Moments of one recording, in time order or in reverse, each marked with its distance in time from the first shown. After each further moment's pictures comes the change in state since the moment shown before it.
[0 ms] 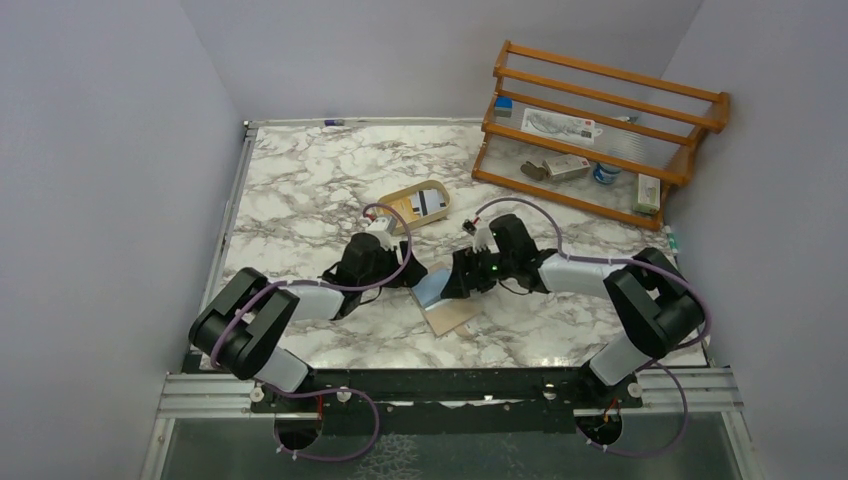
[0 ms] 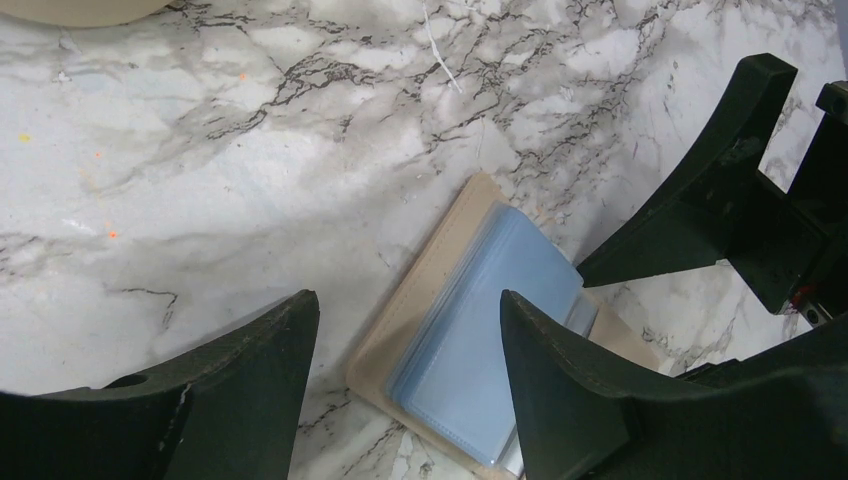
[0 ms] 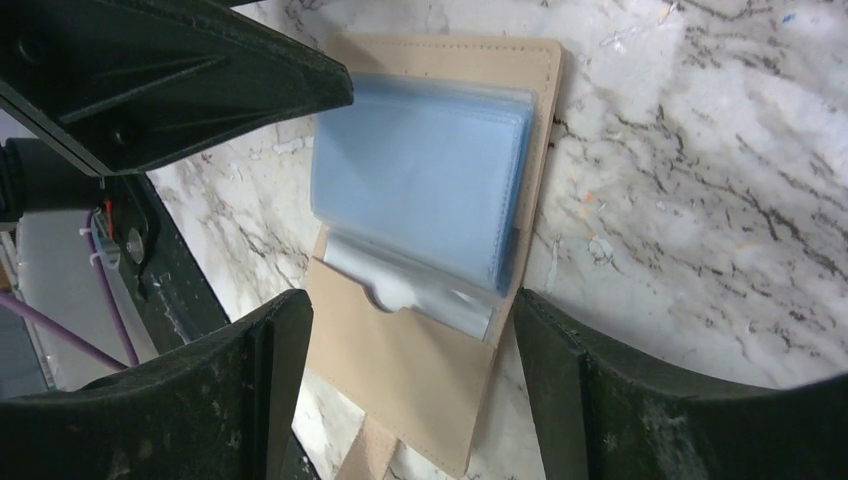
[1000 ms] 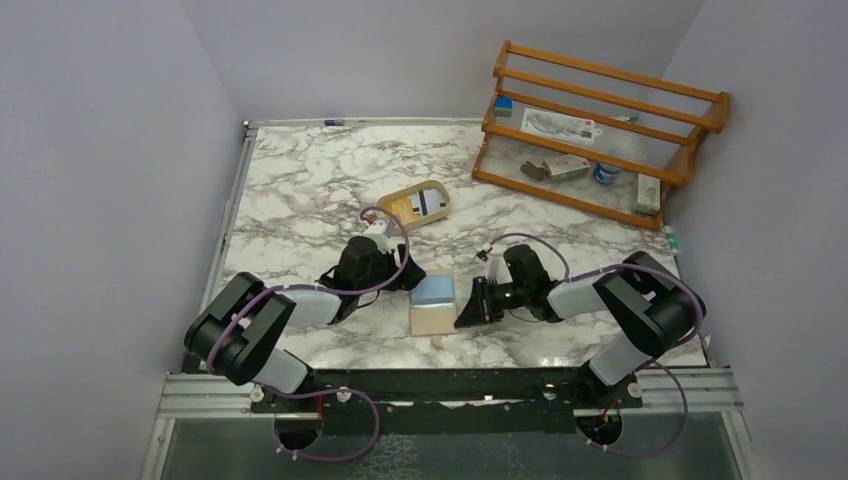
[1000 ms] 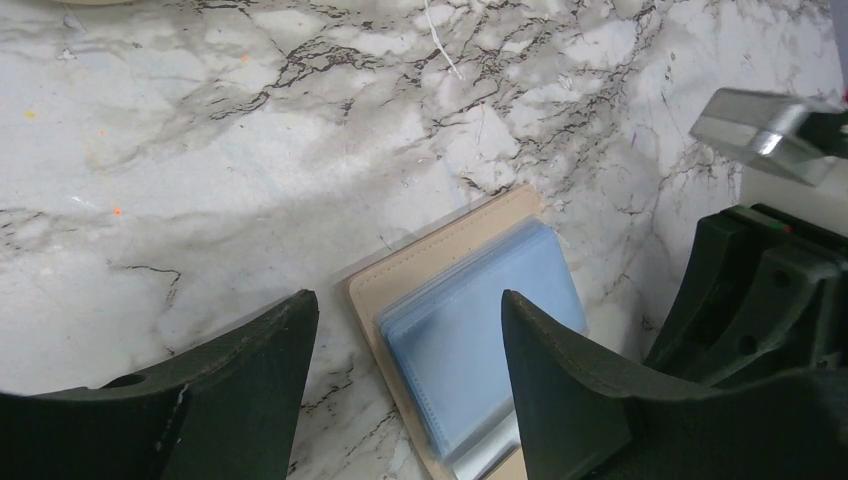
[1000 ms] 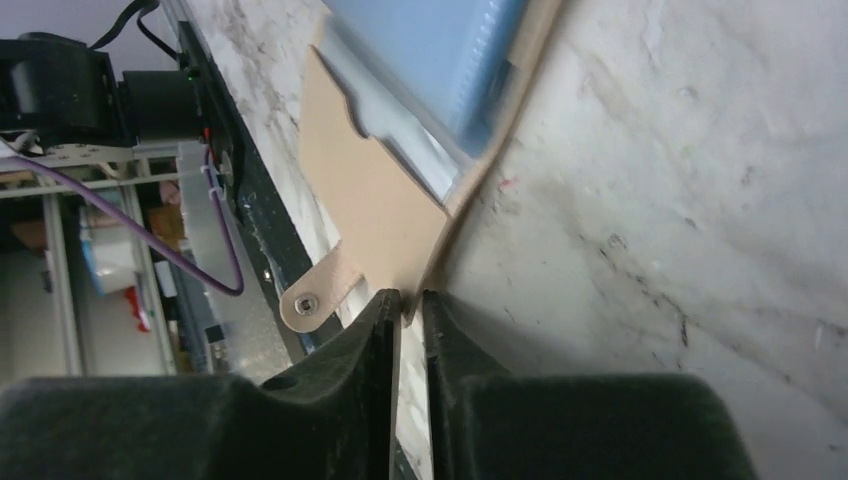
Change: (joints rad) left arm 0.000 -0.042 -0.044 0.009 0.004 -0.001; right arm -0.004 -0.010 -0.286 0.333 -0.205 0.259
